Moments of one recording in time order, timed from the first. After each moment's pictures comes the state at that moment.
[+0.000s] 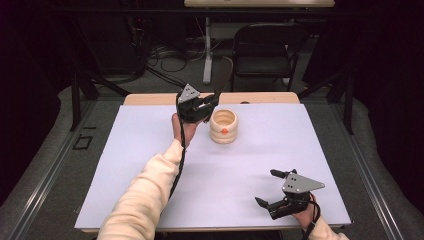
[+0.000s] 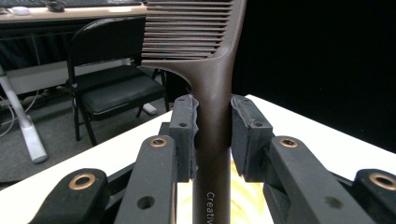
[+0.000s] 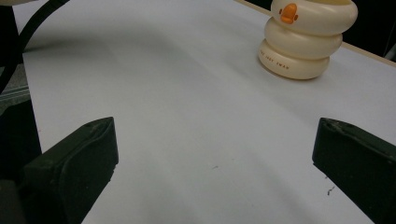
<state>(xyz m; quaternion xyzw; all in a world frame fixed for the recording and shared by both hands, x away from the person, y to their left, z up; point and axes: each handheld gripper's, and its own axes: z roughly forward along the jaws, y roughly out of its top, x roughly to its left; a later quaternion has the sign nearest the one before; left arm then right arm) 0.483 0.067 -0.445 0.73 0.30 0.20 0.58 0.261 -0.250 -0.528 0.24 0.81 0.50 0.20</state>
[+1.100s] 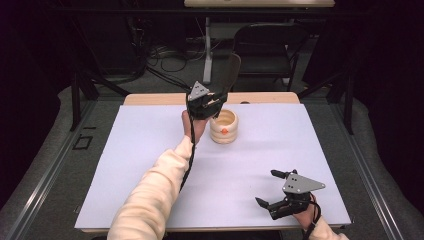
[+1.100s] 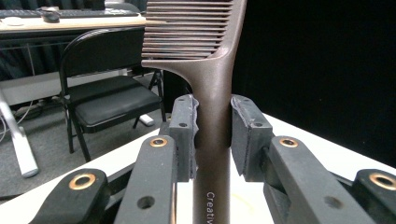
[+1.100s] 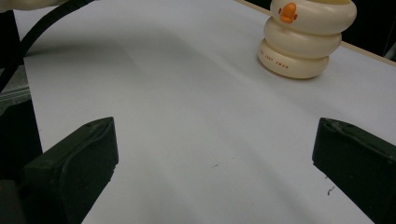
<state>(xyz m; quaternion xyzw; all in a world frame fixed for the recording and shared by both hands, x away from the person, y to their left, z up) 0.499 0.041 -0.454 0.71 0.30 0.20 0.60 0.260 -0.251 -0.528 0.25 0.81 0.50 0.20</state>
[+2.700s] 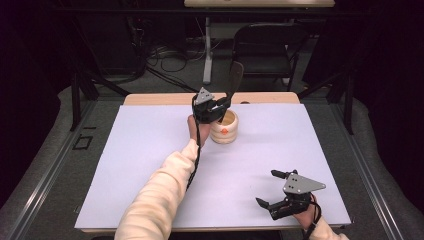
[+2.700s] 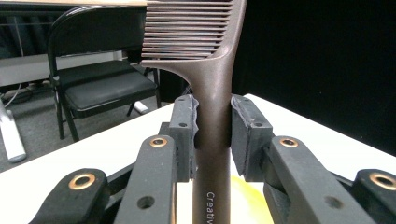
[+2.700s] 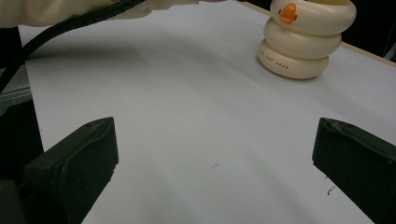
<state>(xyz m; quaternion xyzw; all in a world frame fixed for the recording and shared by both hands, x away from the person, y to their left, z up) 0.510 0.028 -0.486 0.72 0.31 0.18 0.59 0.260 -0.251 -0.528 0.25 0.80 0.50 0.20</state>
